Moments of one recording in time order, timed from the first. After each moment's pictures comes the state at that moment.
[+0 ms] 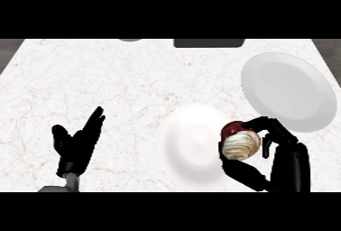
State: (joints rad) left arm 0.00 0.16 -0.12 -1.46 0.17 0.09 0.20; right arm 0.01 -0.23 0.46 -2.03 0.91 -0.53 0.61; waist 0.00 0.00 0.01
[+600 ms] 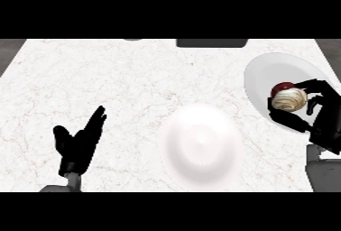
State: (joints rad) left arm 0.00 0.15 -0.11 -1.46 0.15 0.08 0.18; right arm -0.18 -0.36 0.05 -1.55 0.50 -0.68 0.18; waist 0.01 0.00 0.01
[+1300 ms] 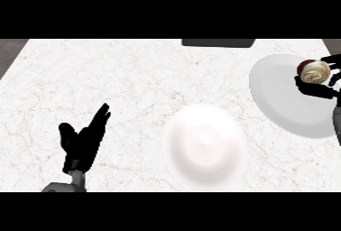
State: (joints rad) left arm -0.02 0.13 -0.13 -1.47 0.13 0.09 0.21; right arm -0.57 -0.50 -0.20 -0.77 0.29 -0.54 -0.19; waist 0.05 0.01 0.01
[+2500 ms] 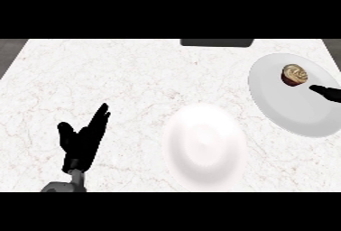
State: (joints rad) left arm -0.03 0.13 -0.11 -1.46 0.13 0.07 0.20; right arm -0.73 -0.62 -0.47 -0.27 0.04 -0.07 -0.60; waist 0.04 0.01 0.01
